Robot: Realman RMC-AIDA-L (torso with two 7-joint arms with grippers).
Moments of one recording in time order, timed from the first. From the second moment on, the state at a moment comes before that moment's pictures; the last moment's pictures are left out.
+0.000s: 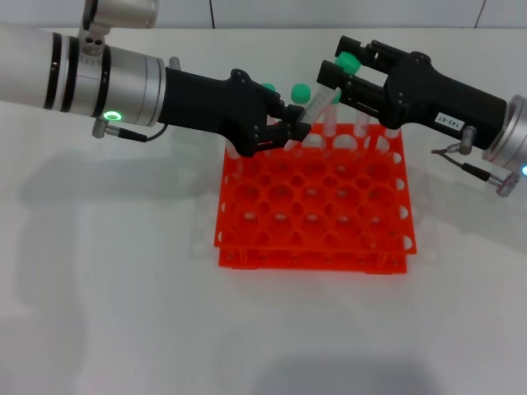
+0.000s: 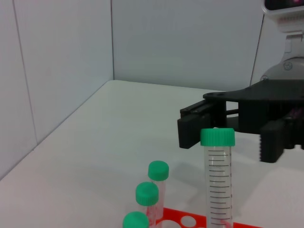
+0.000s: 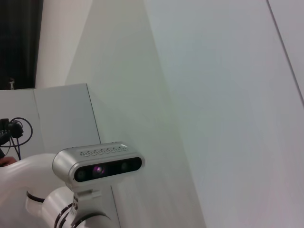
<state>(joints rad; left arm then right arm) -0.87 -2.02 0.94 0.53 2.00 1.41 -1.39 0.71 2.03 -1.01 -0.17 -1.20 -1.52 1.00</state>
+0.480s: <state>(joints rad) -0.87 -2.02 0.94 0.53 2.00 1.41 -1.39 0.72 2.03 -1.01 -0.17 -1.20 -1.50 1.00</state>
